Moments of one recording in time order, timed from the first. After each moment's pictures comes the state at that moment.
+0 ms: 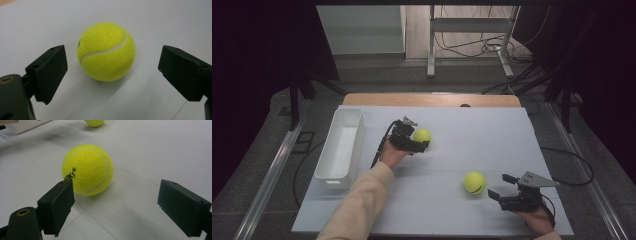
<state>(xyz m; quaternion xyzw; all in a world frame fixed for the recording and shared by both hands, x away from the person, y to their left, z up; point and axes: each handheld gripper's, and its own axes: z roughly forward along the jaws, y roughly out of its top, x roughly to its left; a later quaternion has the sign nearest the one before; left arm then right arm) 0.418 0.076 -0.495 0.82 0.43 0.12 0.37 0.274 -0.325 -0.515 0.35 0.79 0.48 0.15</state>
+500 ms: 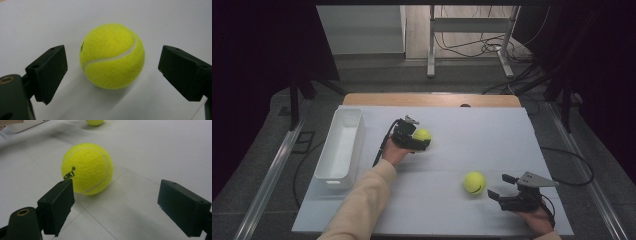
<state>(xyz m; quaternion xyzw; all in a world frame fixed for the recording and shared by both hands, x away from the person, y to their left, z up) 0.430 0.071 -0.502 0.82 0.44 0.12 0.36 0.275 -0.324 -0.516 0.35 0.79 0.48 0.15</state>
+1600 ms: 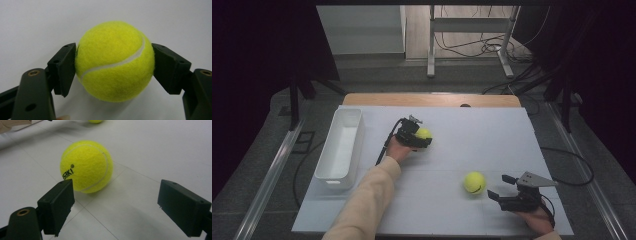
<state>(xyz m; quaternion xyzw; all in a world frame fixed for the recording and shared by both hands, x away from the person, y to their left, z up) 0.447 0.064 -0.513 0.82 0.44 0.09 0.36 0.275 -0.324 -0.517 0.35 0.80 0.47 0.14</state>
